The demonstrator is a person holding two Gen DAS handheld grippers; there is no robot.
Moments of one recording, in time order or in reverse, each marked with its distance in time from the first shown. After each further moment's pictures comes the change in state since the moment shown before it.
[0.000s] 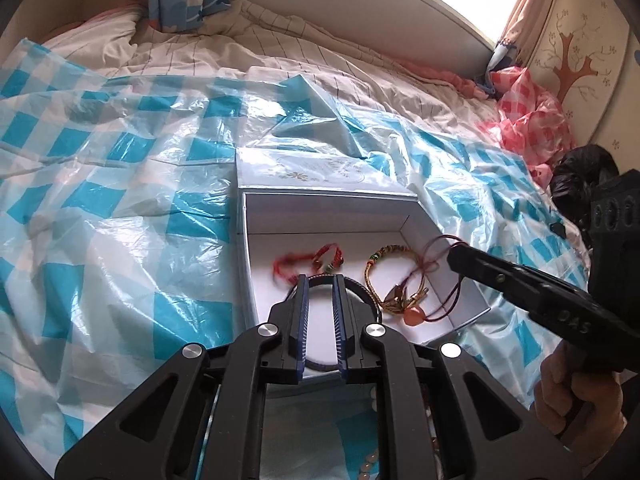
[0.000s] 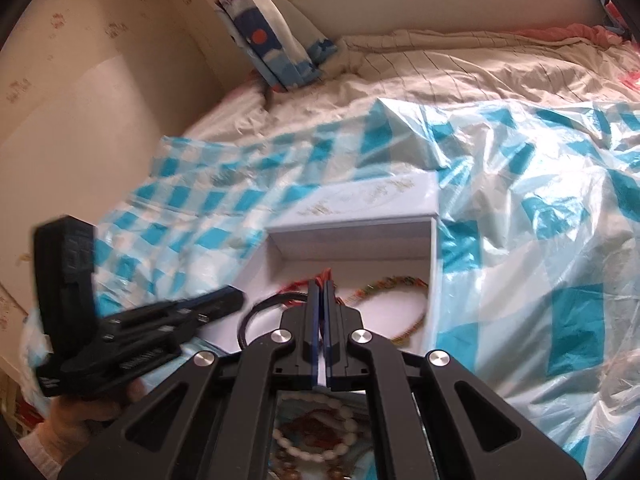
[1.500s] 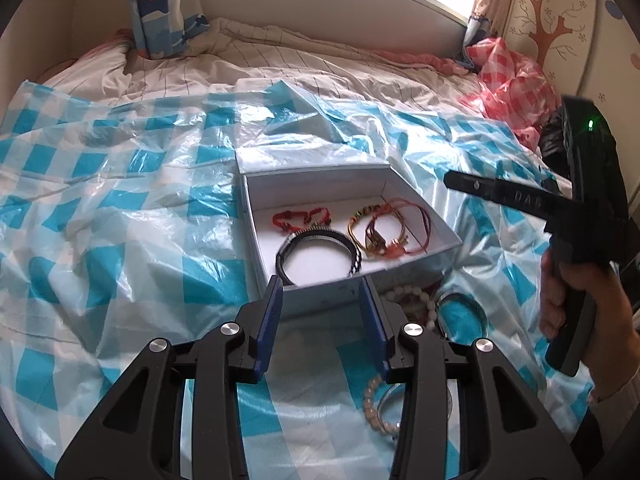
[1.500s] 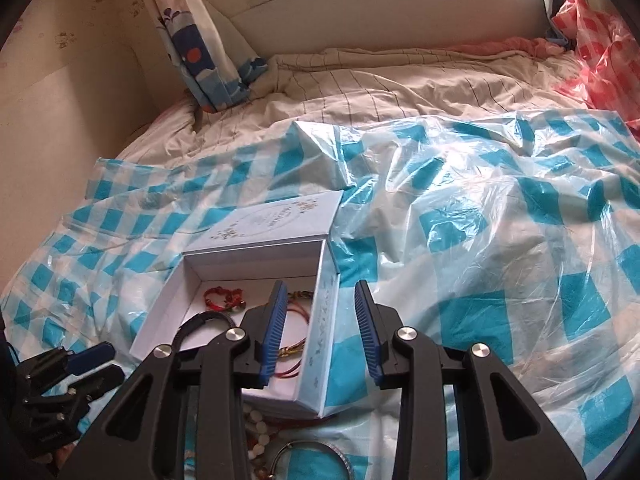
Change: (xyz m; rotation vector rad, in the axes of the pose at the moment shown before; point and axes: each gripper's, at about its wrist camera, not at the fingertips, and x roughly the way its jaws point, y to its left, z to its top) left arm -0.054 -0.017 -0.038 0.138 -0.002 0.023; right arm -0.030 -0.028 0.003 0.047 -0.077 -0.231
